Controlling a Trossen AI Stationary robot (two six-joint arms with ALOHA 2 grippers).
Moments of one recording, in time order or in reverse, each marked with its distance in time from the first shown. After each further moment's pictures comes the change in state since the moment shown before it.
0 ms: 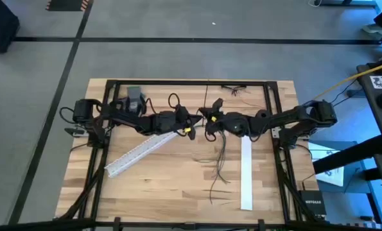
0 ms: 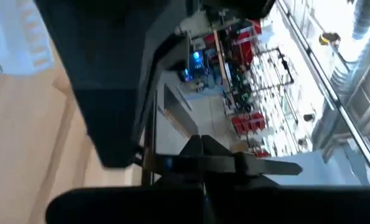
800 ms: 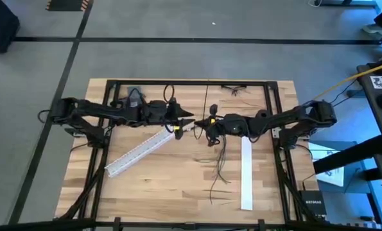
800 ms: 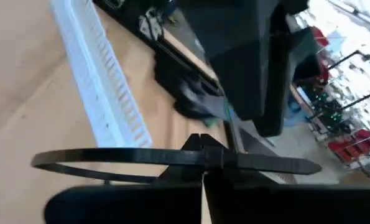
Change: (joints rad) left arm 0.063 -0.265 0.003 -0.388 0.236 0.174; right arm 0.001 0.022 0.000 -0.049 -0.304 0.397
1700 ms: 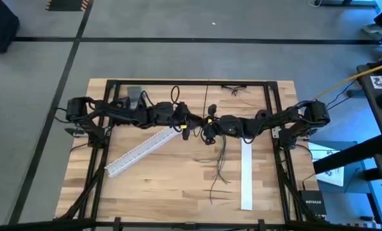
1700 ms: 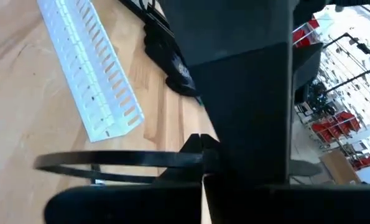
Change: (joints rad) left arm 0.013 0.177 0.010 0.268 0.115 -0.117; right arm -0.001 0.075 0.000 0.063 0.078 -0.017
